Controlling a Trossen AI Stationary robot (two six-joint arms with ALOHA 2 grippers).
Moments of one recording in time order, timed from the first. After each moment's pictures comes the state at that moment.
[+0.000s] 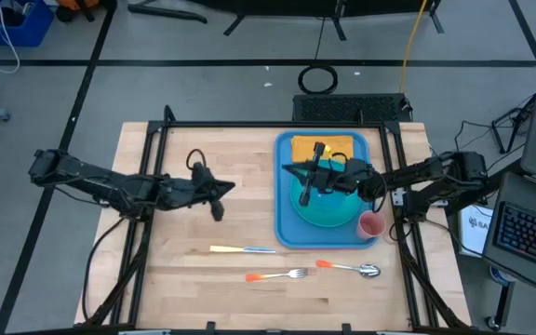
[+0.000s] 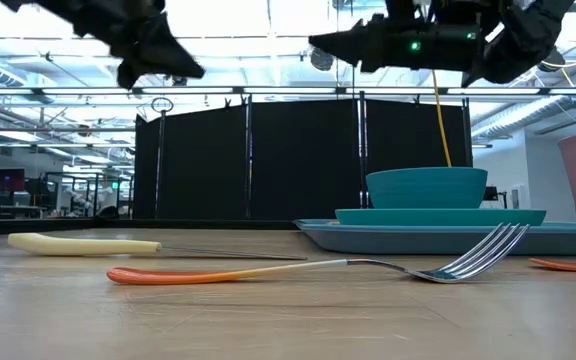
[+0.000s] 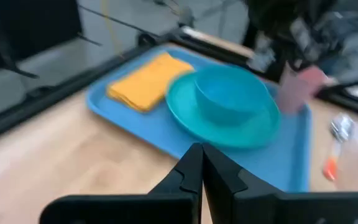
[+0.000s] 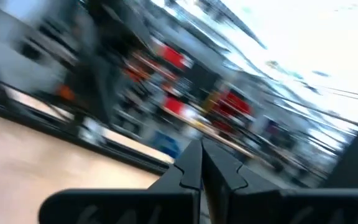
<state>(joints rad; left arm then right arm) -0.18 1.04 0.66 -0.04 -0.55 -0.43 -0.11 1.46 0.57 1.09 0.12 -0.56</state>
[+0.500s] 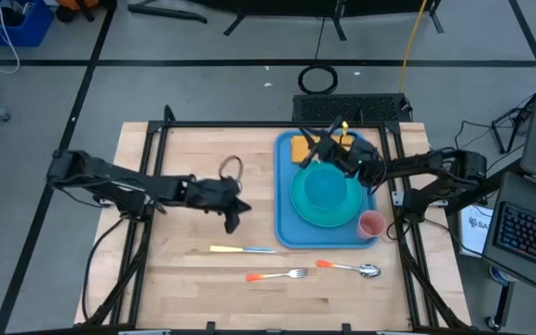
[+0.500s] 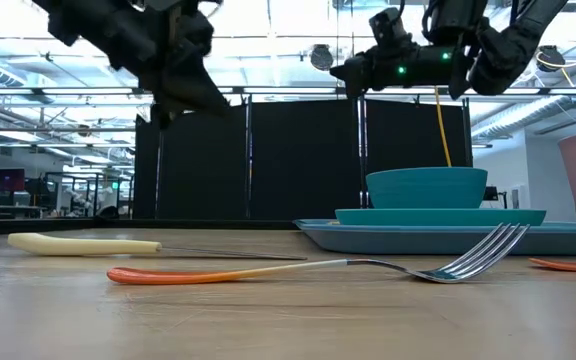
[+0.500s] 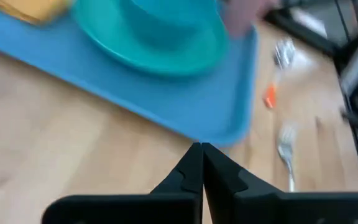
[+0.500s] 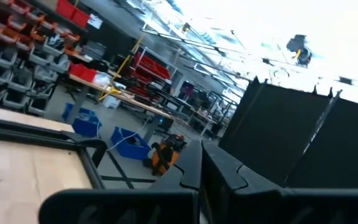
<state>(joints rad) -0.10 1.32 0.71 0.02 -0.06 -0.51 -0.33 1.46 0.57 1.16 0.29 -0.57</state>
